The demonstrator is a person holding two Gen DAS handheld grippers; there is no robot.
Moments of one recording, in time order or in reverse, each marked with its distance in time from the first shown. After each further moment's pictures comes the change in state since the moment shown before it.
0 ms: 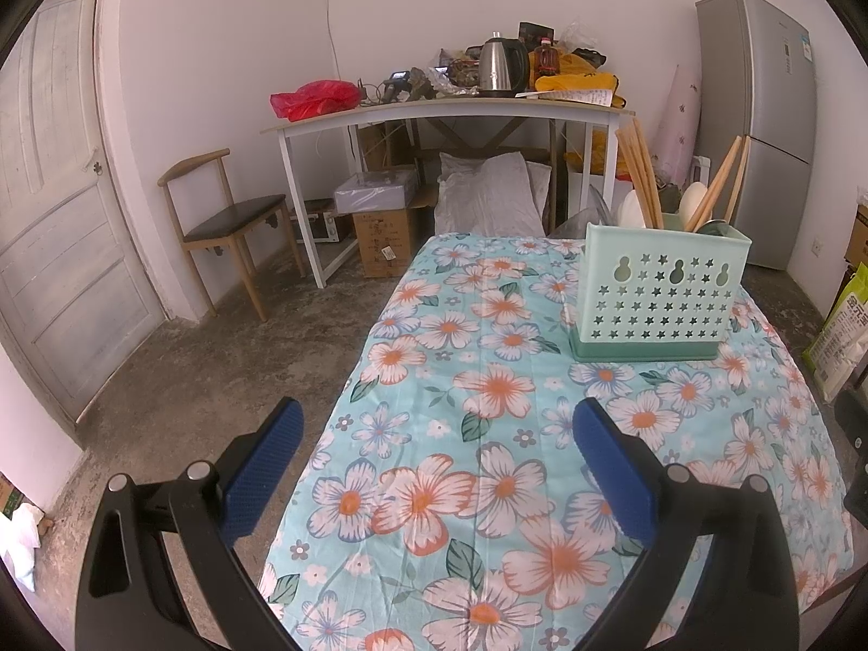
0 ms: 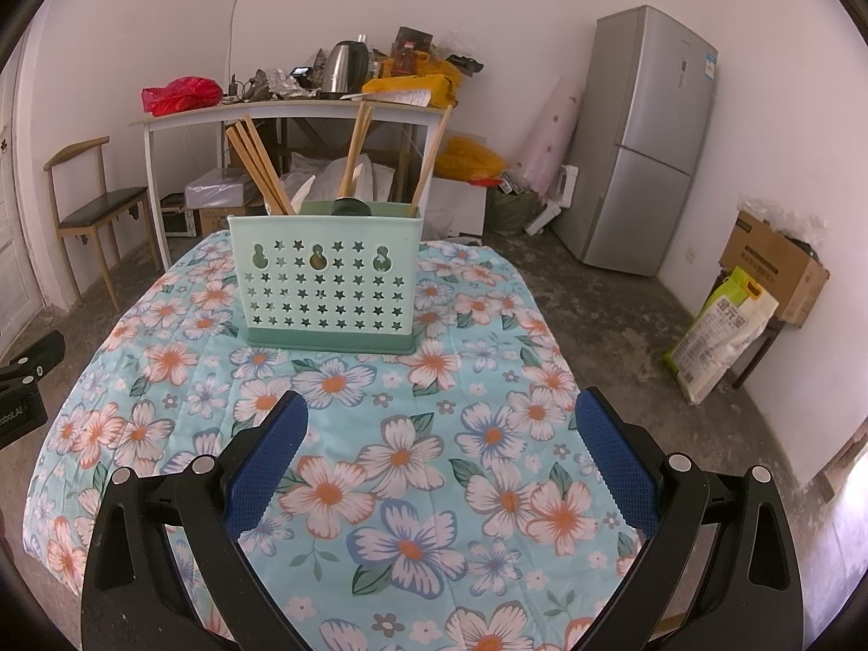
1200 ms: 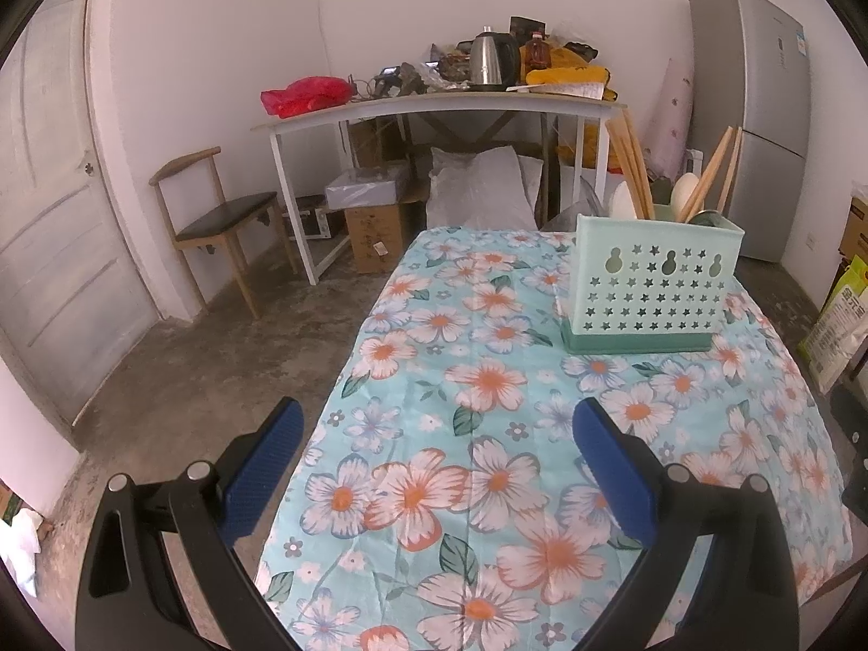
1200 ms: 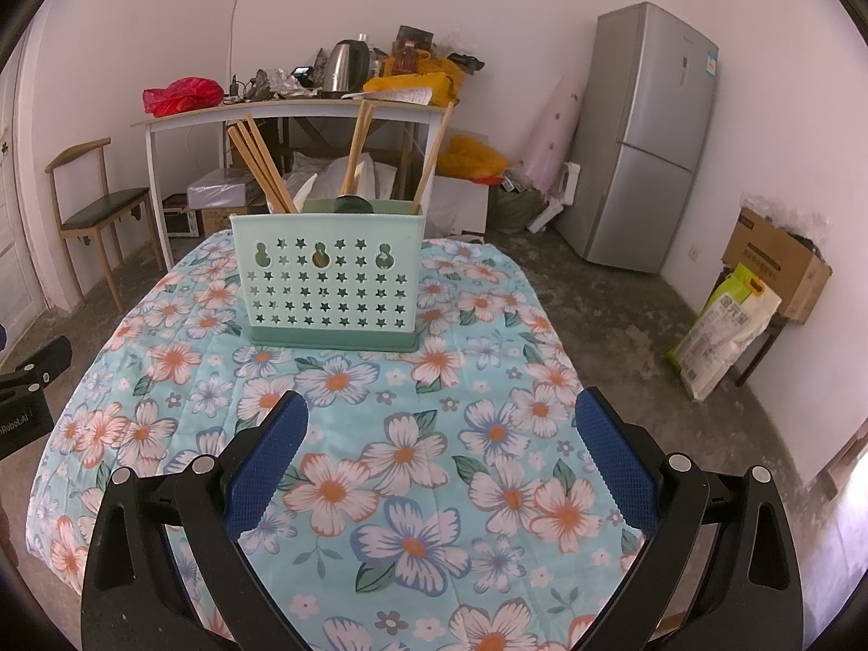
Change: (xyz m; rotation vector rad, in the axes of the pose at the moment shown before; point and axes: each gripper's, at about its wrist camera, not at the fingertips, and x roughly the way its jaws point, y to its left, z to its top) left arm -0.003 -0.006 -0.003 0.009 0.016 -0.020; right arm -0.001 0.001 -0.001 0.001 0.002 -0.001
